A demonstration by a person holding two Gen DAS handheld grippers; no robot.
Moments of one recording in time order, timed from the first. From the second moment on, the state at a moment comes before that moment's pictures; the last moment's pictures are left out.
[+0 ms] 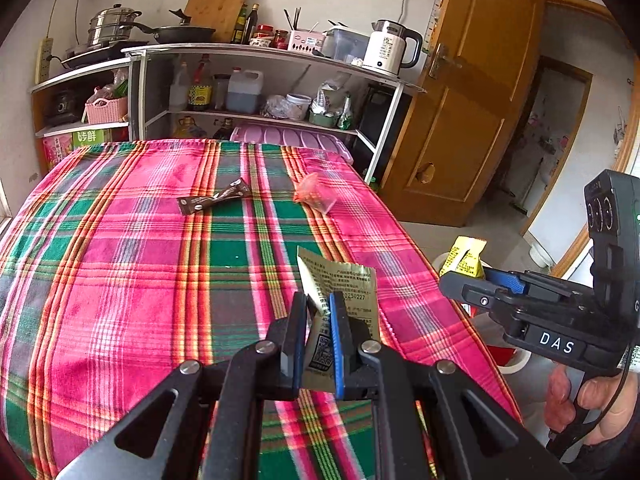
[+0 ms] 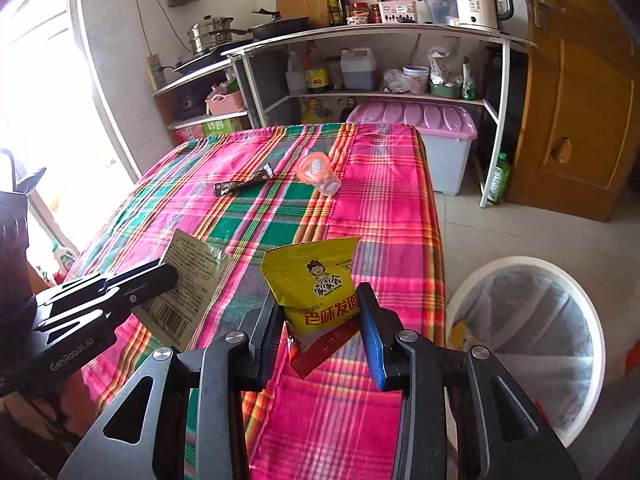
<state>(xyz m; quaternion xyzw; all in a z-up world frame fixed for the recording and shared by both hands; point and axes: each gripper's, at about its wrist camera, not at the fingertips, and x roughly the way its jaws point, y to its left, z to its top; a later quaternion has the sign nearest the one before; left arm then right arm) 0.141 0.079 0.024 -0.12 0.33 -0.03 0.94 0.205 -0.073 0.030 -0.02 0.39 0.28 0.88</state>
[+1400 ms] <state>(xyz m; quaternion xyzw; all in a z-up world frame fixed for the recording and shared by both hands) 0.192 -0.080 0.028 -0.04 0.34 -0.17 0.92 0.190 -0.234 0.006 0.08 0.40 0.16 0.90</state>
